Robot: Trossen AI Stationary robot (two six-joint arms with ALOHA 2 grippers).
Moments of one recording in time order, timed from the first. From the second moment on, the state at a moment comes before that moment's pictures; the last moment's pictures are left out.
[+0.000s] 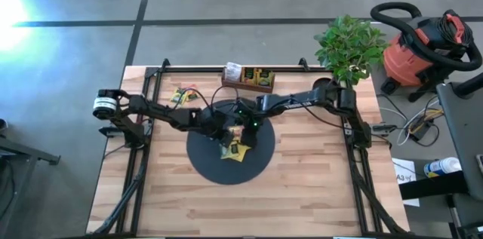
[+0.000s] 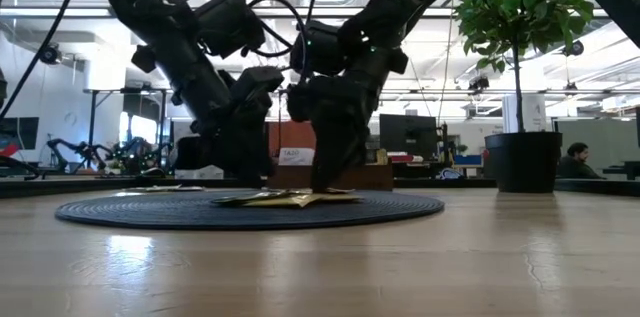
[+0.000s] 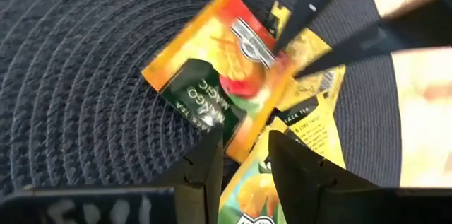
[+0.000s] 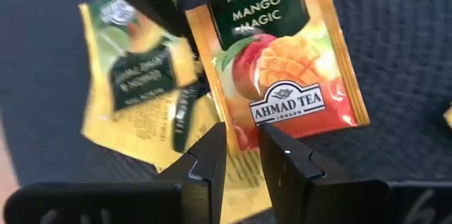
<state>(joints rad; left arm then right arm) 0.09 1.59 0.72 0.03 0.07 -0.87 -0.17 2.12 1.46 -0.50 -0.34 0.15</state>
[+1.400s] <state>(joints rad) 0.00 1.44 0.53 0.05 -0.12 -1.28 -0.16 2.18 1.47 -0.37 -0.41 0.22</state>
